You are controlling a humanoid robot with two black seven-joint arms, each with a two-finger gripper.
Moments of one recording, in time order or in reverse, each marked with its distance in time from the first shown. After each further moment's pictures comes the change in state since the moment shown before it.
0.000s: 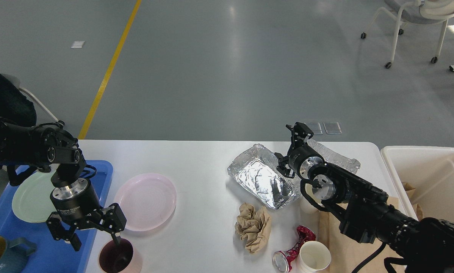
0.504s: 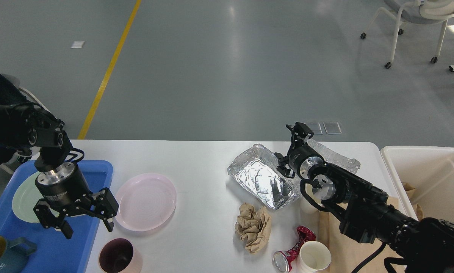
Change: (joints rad) left arm -0.115 0.032 0.061 -0.090 0.002 0.000 -0.053; right arm 0.000 0.000 0.000 0.000 0.000 0.000 0.000
